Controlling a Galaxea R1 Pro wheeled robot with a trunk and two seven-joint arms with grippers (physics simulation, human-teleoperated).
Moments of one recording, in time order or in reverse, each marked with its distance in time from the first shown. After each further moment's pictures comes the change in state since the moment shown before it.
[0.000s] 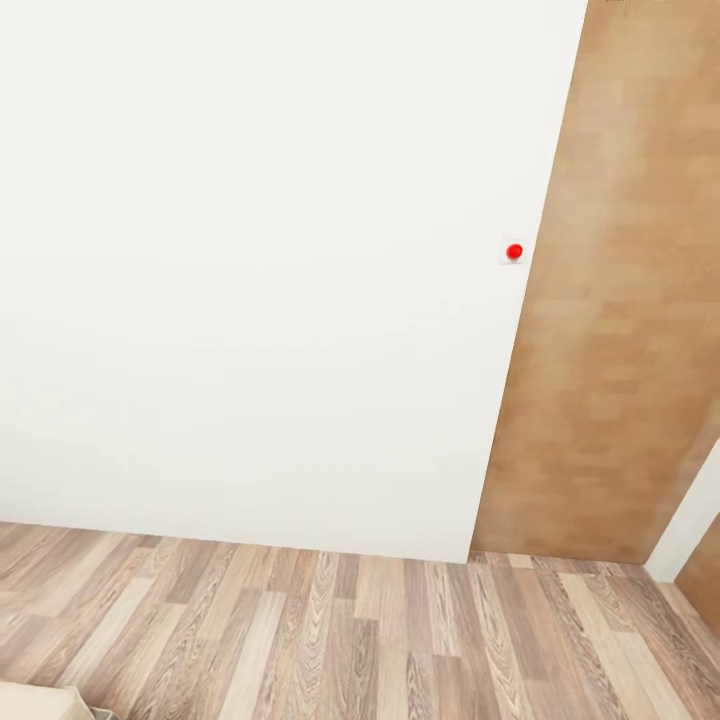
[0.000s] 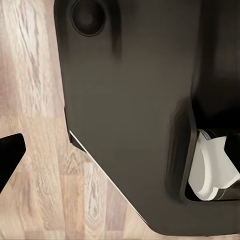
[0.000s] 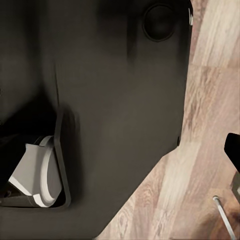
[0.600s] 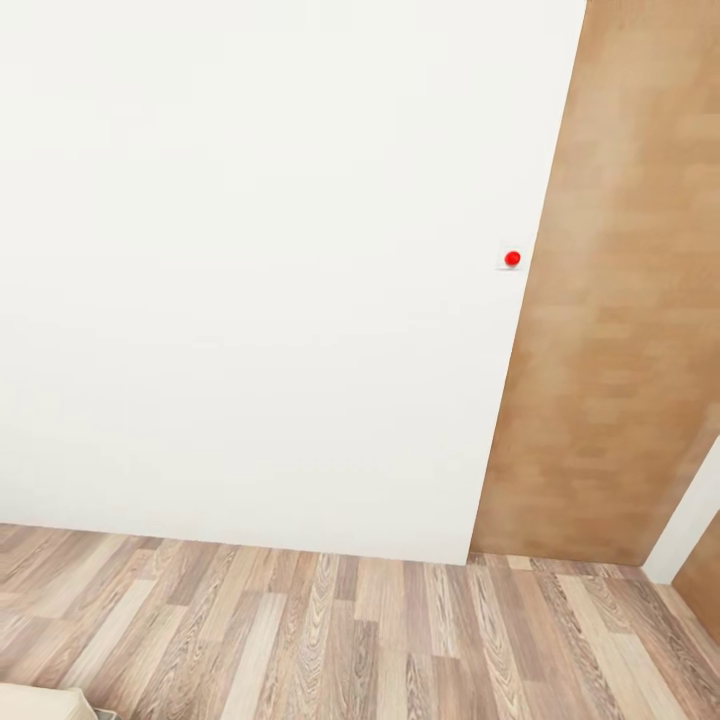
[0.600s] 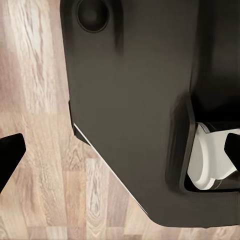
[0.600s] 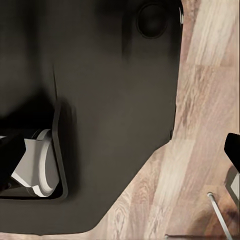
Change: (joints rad) left arm 0.000 0.004 0.000 0.000 0.000 -0.002 0.000; right arm 0.000 -0.009 0.001 0.000 0.006 -0.005 0.000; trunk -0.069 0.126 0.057
